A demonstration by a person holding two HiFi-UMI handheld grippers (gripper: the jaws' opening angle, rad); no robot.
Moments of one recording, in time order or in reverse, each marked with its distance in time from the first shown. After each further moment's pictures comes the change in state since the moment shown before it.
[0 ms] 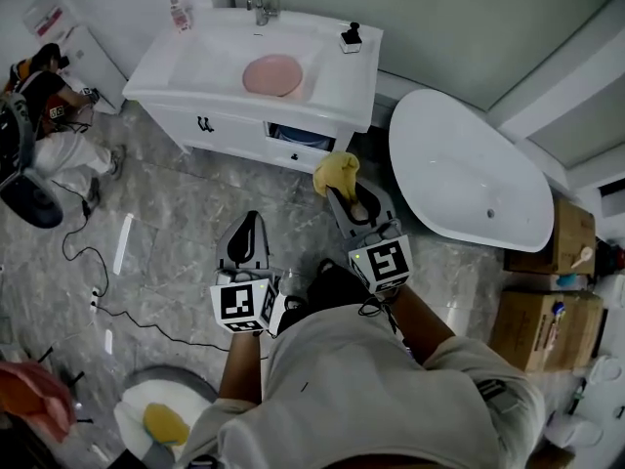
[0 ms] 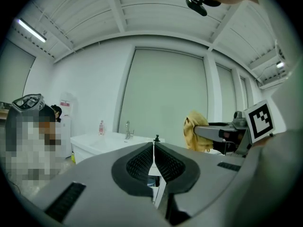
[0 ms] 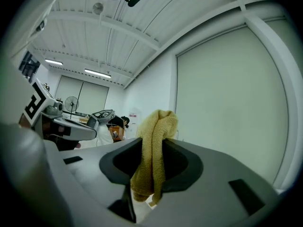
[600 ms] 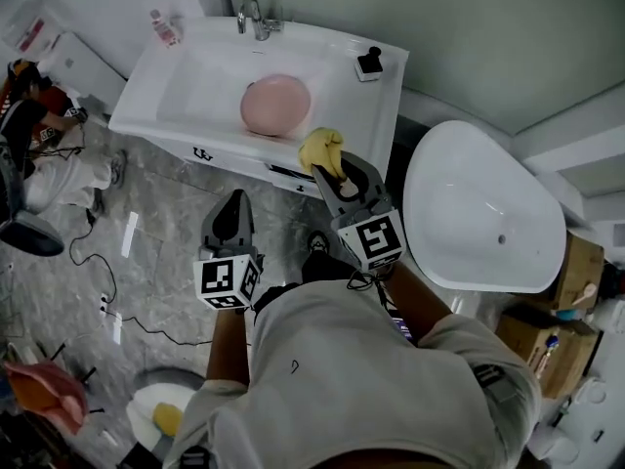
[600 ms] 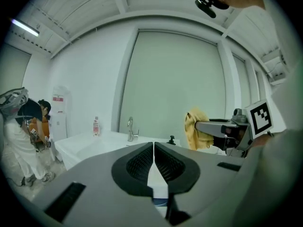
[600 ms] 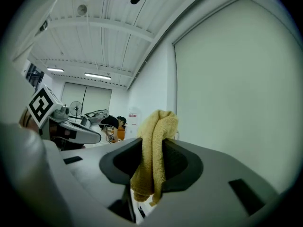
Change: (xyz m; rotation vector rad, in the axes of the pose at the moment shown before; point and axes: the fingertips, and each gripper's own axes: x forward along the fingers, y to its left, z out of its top) left arm 0.279 0.092 0.042 -0.012 0.072 0.044; right arm 0.253 -0.164 -0.004 0.045 0.004 0.121
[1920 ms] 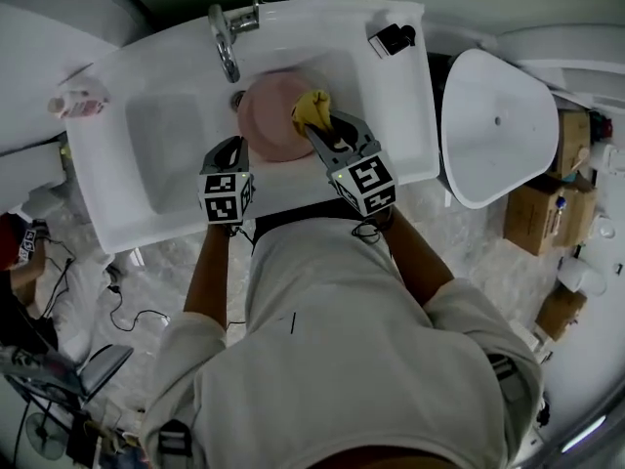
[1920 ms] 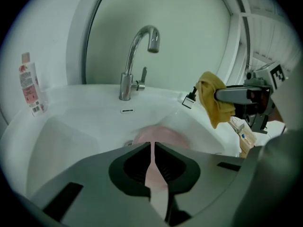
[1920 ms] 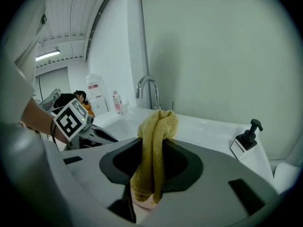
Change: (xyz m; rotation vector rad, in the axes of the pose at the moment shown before) left arm 0.400 0.222 -0.137 0.144 0.638 -0.507; right arm 0.336 -0.117 -0.146 0.271 0.458 -0.307
